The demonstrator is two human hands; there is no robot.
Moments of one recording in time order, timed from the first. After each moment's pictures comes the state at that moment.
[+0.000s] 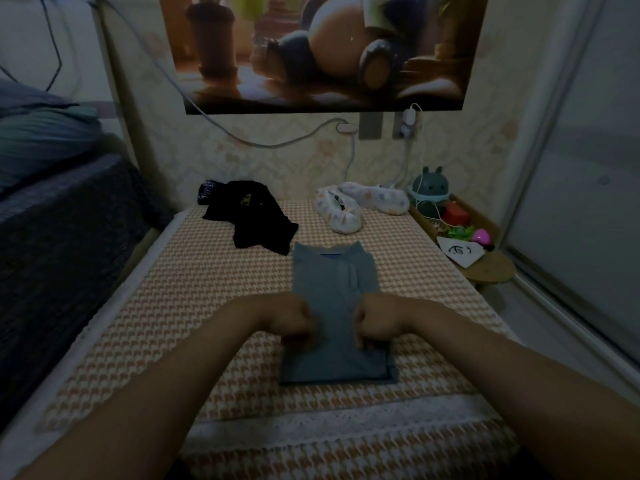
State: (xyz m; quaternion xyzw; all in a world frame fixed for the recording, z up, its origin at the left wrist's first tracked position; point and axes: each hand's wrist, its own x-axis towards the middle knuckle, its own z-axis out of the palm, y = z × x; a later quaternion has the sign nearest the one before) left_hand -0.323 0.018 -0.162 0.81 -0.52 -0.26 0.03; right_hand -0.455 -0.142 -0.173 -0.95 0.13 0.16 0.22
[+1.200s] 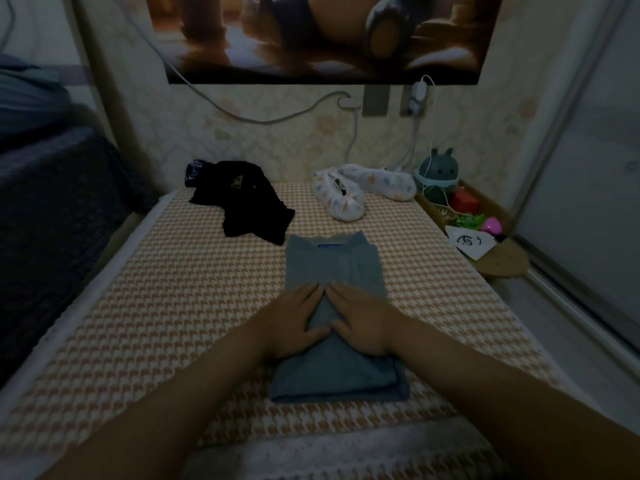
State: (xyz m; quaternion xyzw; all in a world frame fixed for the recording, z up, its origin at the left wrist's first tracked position) left_hand -0.287 -0.007 -0.256 0.82 -0.56 -0.08 0.06; right_hand -0.413 -0.161 -0.246 -0.99 0.07 0.06 0.09
